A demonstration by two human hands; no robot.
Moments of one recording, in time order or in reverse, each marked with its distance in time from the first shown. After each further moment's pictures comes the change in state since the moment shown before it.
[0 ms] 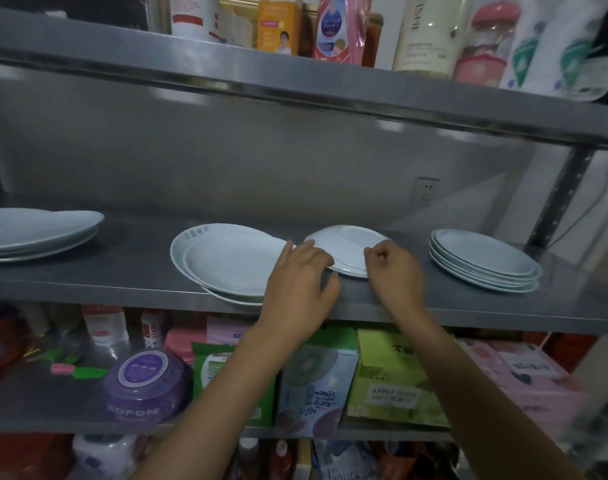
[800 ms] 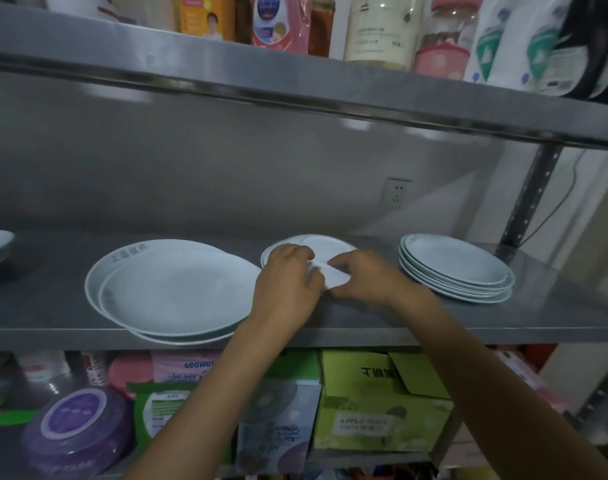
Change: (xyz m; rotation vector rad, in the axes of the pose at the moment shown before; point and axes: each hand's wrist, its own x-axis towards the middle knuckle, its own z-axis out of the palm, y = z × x) left_hand 0.067 0.017 0.066 -0.033 -0.081 -0.218; right_hand 0.069 0.036 -0.018 -0.202 -0.630 -0.272
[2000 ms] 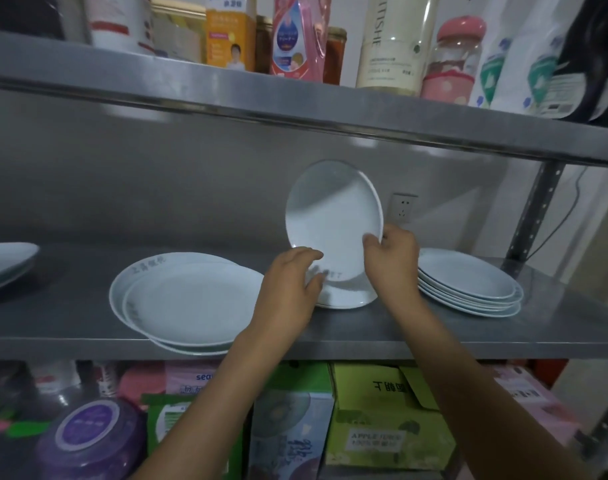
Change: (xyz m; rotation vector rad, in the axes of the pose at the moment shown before) left_hand -0.003 -0.010 -0.025 -0.178 0.050 0.082; right_hand -0.006 -0.054 -0.024 0.525 0.753 0.245
